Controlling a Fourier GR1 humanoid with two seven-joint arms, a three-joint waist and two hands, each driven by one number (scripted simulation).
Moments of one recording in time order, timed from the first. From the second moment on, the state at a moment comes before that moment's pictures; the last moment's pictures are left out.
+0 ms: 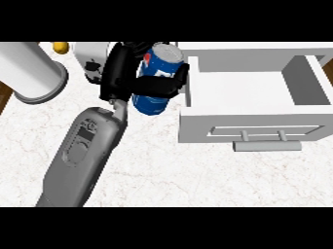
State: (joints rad) left arm -0.73 0.00 -0.15 -1.33 -0.01 0.32 0.21; right arm 0.31 -0.03 -0.30 -2.21 -0.15 0.21 0.10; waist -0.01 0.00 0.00
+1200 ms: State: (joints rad) left arm -1.41 0.00 -0.24 -0.72 0.21 0.53 0.23; right arm 0.25 -0.02 -0.26 -2.18 -0.11 0.21 0.12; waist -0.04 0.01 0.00
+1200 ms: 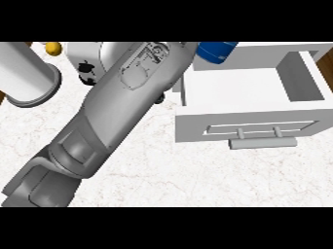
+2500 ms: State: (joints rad) left arm -1.48 0.00 -0.50 -0.39 0.45 0.63 0.01; right arm 0.14 -0.04 -0.25 -2.12 -0.08 0.20 0.13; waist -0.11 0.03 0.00
